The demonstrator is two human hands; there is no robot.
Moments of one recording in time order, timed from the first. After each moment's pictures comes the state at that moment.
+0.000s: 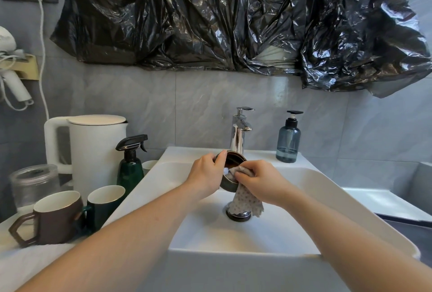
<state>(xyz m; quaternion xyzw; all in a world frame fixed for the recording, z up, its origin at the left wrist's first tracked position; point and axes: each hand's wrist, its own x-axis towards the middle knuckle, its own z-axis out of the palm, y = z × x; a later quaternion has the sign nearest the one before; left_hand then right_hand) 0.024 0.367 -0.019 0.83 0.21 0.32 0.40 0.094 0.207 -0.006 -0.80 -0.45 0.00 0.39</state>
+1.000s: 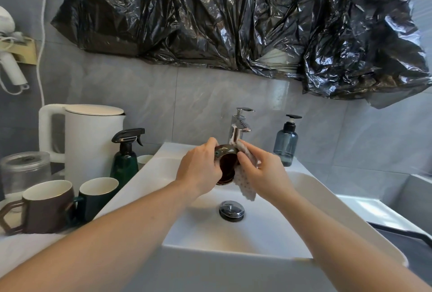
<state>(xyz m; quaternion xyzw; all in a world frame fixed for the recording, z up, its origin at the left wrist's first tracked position) 0.006 0.361 -0.010 0.88 0.15 0.42 0.15 0.105 0.205 -0.005 -0.76 -0.44 -0.15 0.46</state>
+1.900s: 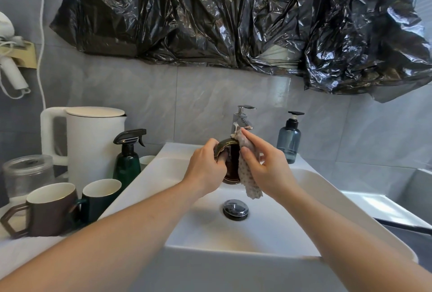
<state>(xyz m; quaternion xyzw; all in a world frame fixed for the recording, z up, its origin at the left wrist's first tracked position) 0.015 0.359 -0.014 0.83 0.14 0.42 0.34 0.101 0.207 0.000 -0.72 -0.46 -0.18 0.50</state>
